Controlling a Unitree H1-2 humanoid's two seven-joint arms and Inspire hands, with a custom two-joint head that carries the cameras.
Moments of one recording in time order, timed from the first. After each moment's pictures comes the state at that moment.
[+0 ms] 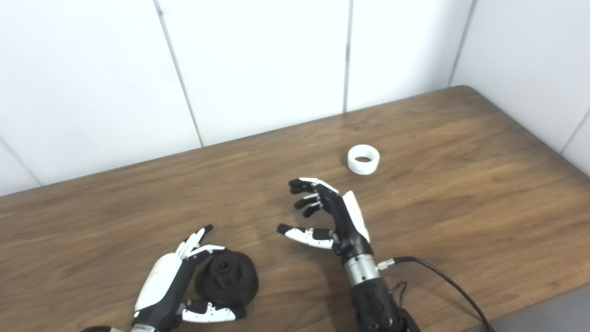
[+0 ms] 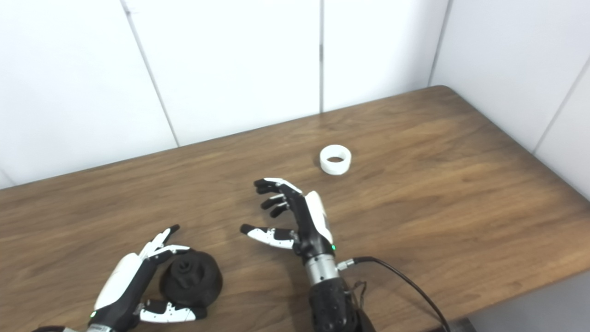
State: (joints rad) left arm -0.07 0.29 -0.30 -0.10 0.54 -0.08 -0.14; right arm -0.03 0.08 0.12 -0.09 -0.47 -0.06 -0.24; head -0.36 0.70
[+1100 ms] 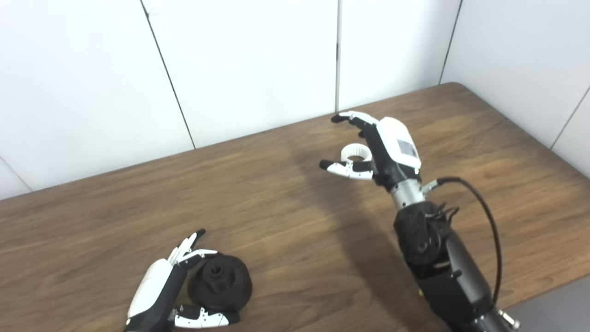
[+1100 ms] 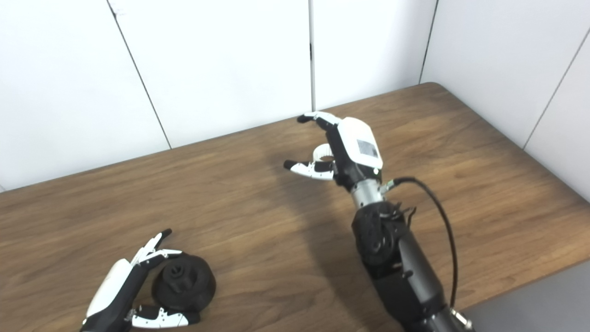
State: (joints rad) left arm -0.06 0.29 -0.28 -0.09 0.50 -0.11 -0.16; right arm -0.25 -0.27 0.04 -0.25 -0.83 0.32 0.00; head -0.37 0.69
